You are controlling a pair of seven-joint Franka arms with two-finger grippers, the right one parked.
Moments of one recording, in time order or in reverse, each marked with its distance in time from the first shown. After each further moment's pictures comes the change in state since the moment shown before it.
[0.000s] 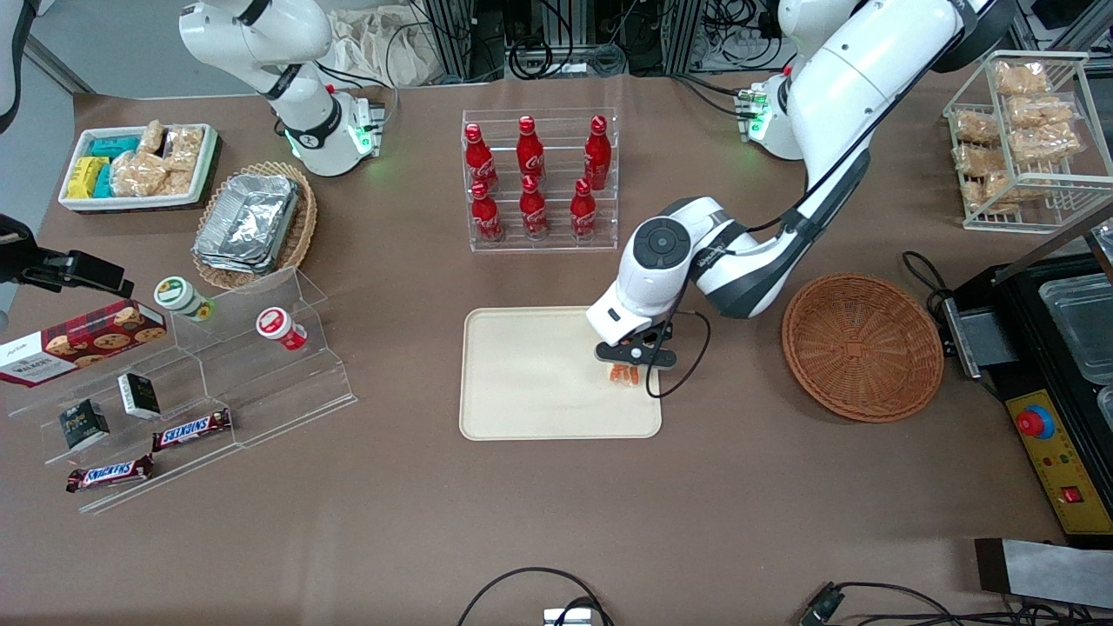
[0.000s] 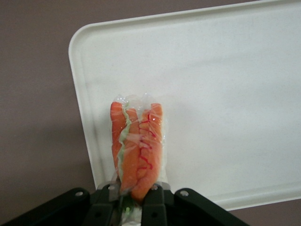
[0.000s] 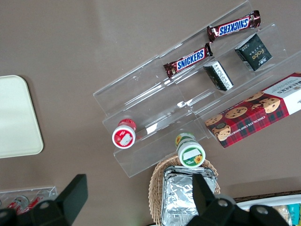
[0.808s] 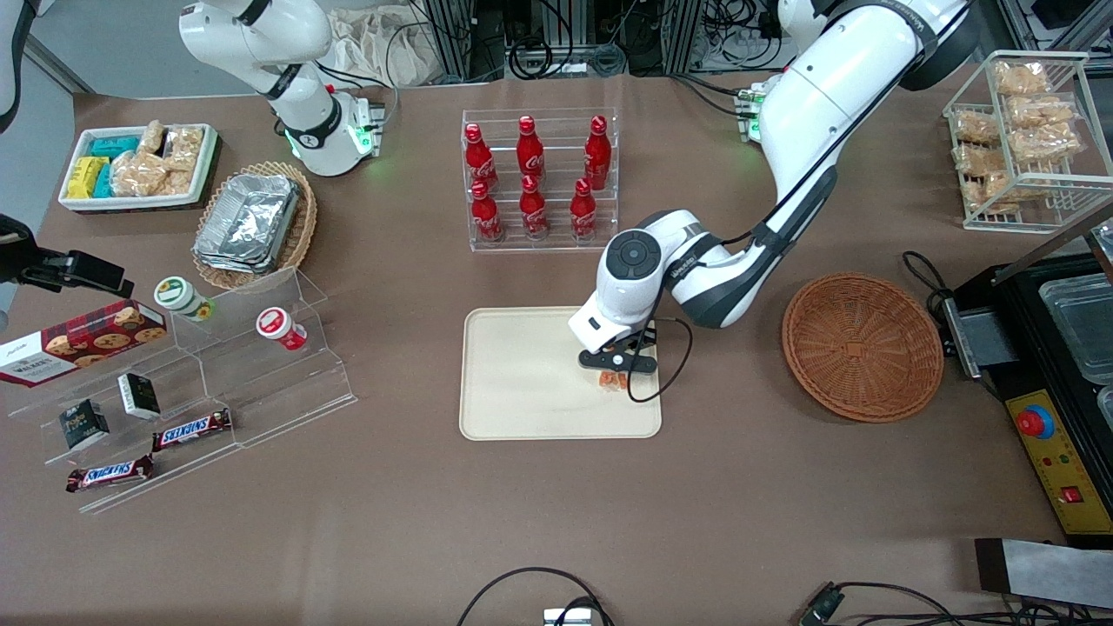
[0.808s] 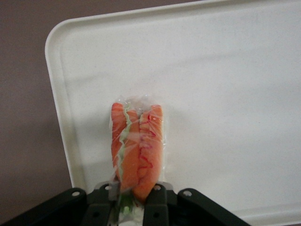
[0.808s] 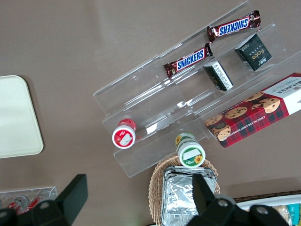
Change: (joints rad) arm -0.129 0.056 0.106 0.072 0.007 -0.003 -0.038
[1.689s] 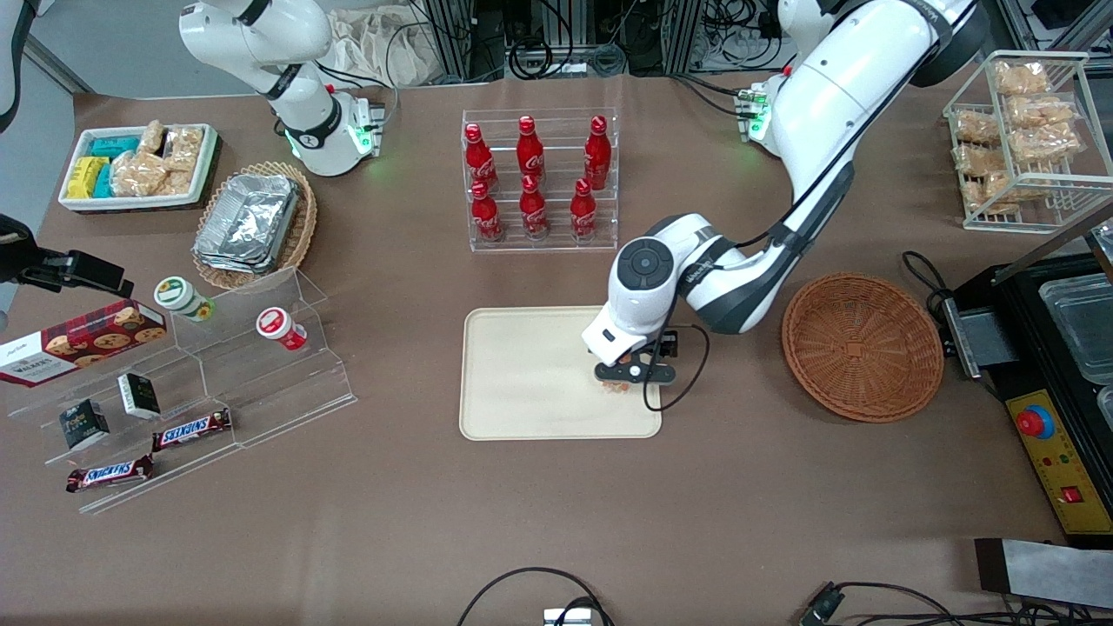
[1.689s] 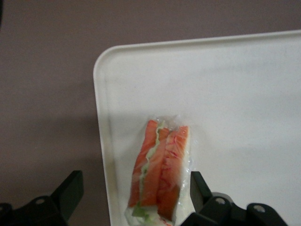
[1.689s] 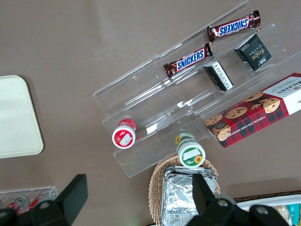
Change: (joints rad) arm 0.038 -0.033 0.011 0.042 -0.005 -0.080 -0.008
